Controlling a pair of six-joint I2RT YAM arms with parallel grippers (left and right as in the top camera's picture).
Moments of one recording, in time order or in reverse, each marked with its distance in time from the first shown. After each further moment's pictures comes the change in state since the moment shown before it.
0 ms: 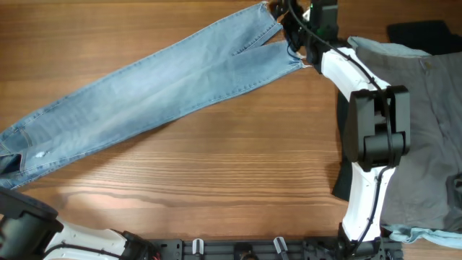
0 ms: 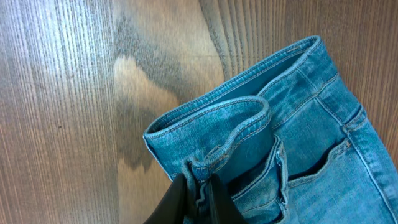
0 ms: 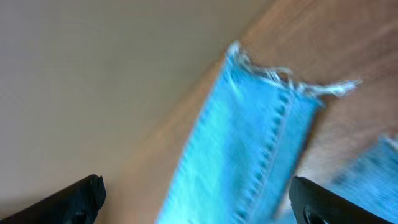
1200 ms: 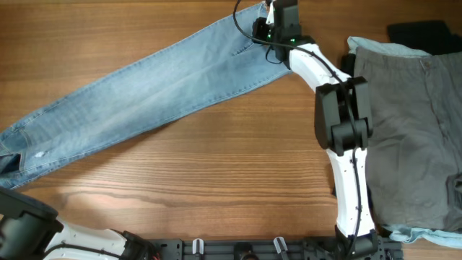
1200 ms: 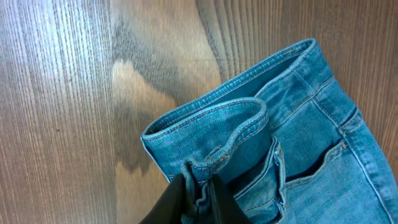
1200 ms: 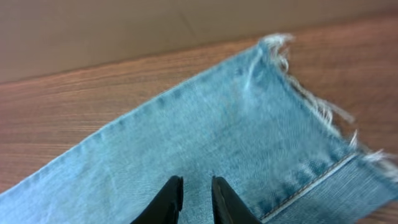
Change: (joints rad) left arm 0.000 0.000 0.000 0.009 0.000 0.000; right arm 0.127 0.274 0.303 -0.081 0.207 -0.589
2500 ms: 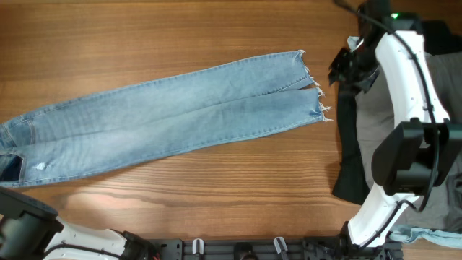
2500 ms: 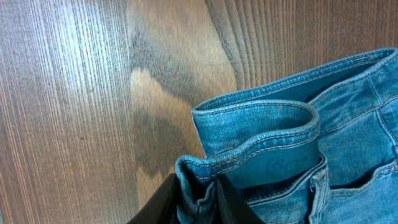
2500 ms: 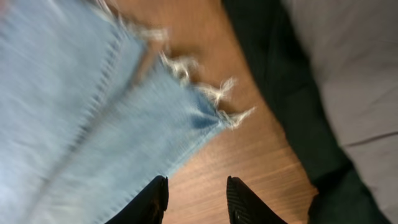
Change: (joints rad) left arm 0.000 0.000 0.000 -0.009 -0.053 0.069; right arm -0.283 -0.519 -0.156 -1.289 0.047 0.174
